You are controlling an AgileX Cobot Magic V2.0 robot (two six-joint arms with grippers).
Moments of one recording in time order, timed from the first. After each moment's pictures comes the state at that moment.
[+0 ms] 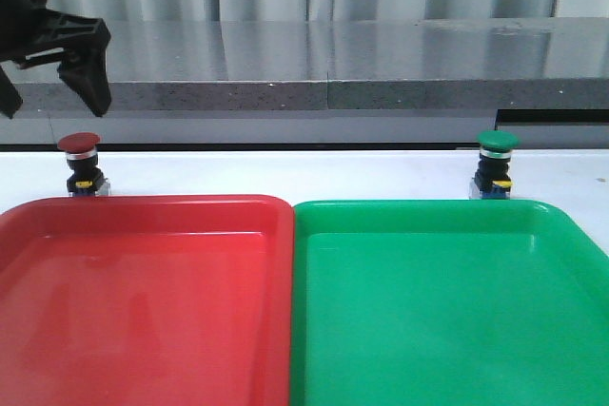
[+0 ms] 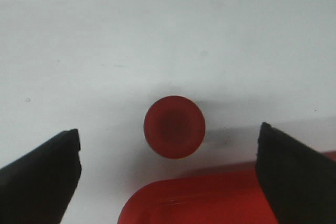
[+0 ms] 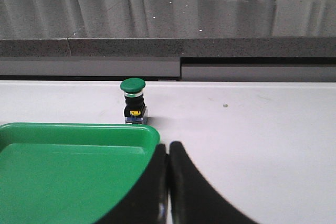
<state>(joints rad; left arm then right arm) -0.15 1.79 -1.32 -0.02 0.63 -0.06 0.02 -0.01 0.03 0.02 0.14 0.03</state>
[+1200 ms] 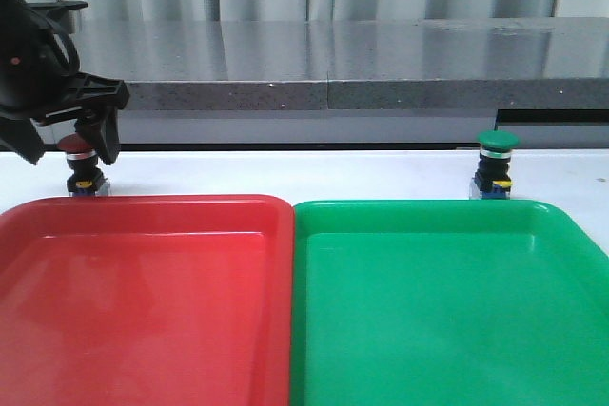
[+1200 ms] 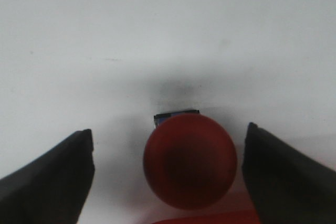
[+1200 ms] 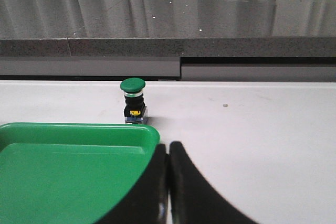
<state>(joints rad) -0.15 1.93 -1.35 -0.02 0.58 -0.06 0.02 -0.01 0.03 0.02 0.14 0.03</state>
